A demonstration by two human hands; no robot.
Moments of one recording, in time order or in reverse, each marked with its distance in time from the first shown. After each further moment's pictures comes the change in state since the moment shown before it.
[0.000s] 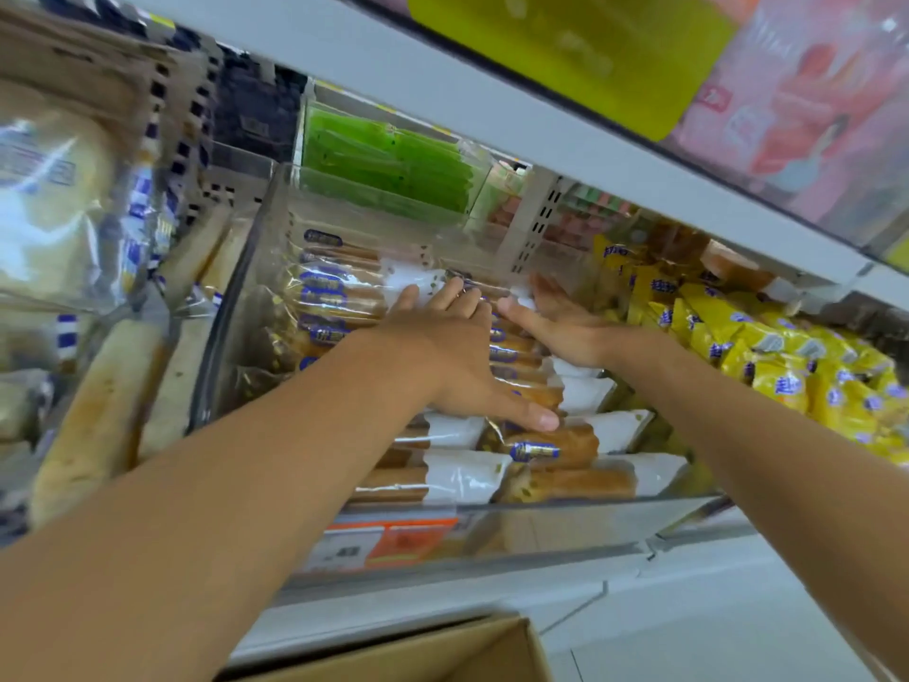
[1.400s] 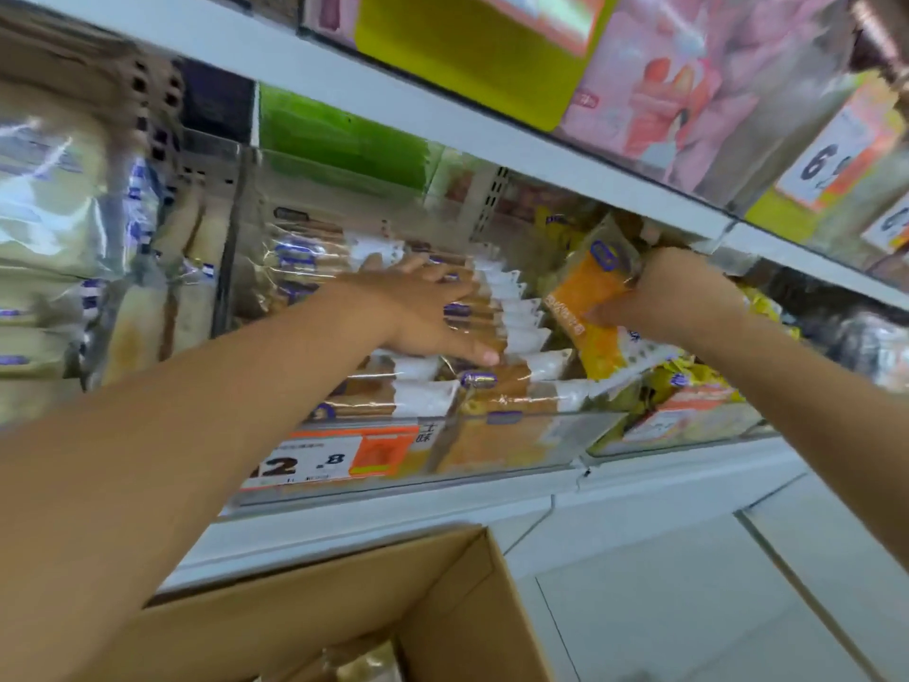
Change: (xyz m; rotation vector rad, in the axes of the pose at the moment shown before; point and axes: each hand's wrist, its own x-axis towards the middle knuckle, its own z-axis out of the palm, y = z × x) left_hand 0.002 -0.008 -0.001 0.002 -0.007 0.081; right_hand -0.148 0.017 -0.060 -0.160 0.412 0.342
